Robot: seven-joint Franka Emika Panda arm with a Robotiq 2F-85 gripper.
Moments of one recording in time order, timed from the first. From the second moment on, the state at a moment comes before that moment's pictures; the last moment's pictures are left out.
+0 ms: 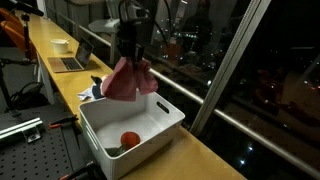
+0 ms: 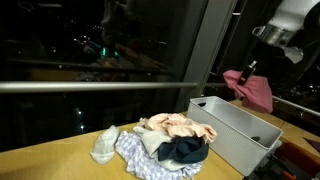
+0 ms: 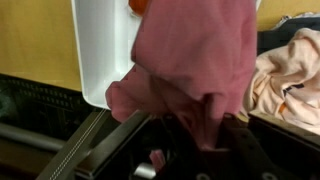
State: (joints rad) arm 0.05 -0.12 0.09 -2.26 -0.28 2.36 0.03
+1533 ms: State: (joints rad) arm 0.14 0.16 0.26 -2.06 0.44 2.34 -0.36
